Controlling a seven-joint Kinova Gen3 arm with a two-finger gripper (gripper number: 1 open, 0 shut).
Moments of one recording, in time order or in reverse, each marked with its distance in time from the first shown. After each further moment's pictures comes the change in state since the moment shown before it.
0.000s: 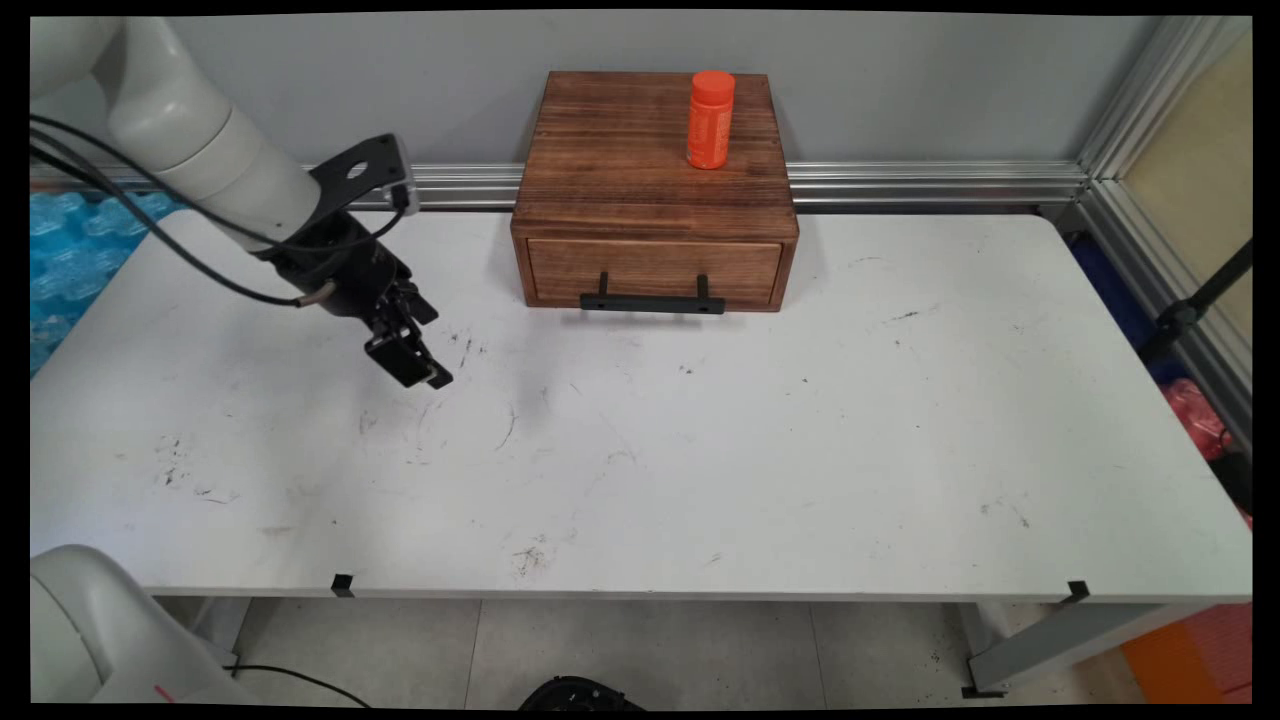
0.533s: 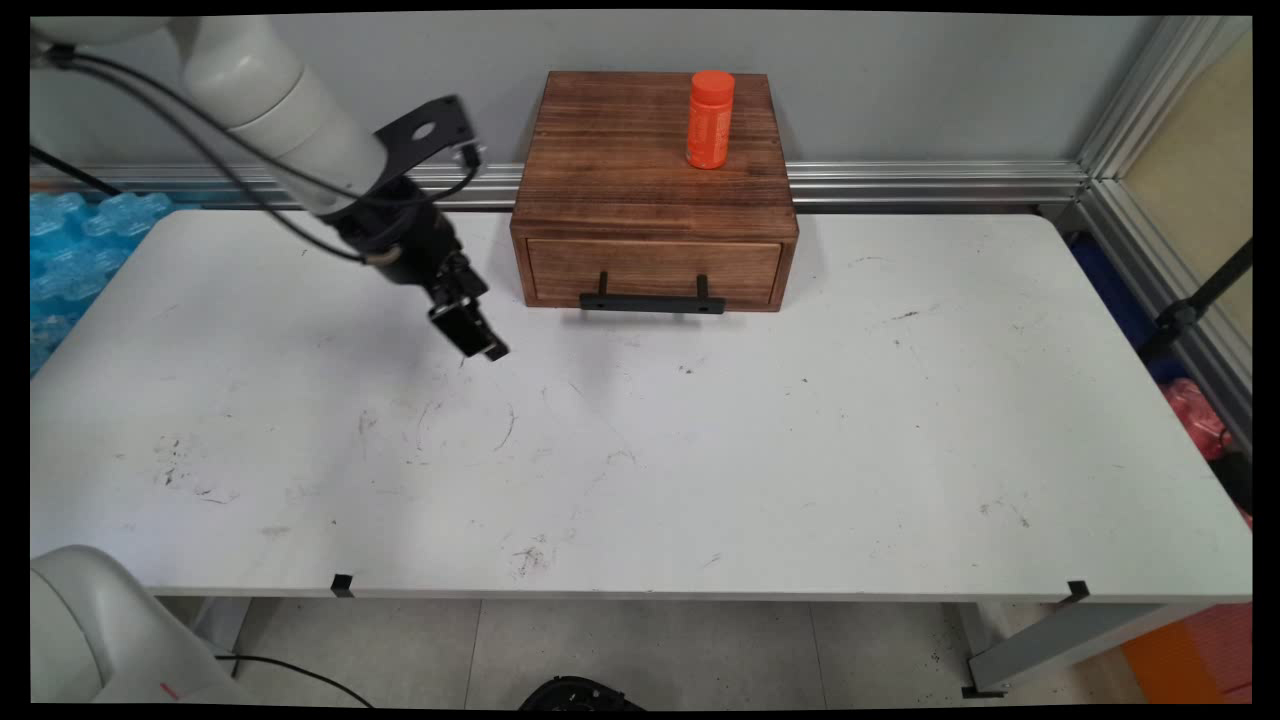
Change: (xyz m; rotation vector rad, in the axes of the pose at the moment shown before) arm 0.063 0.008 -0.003 0.005 0.016 -0.002
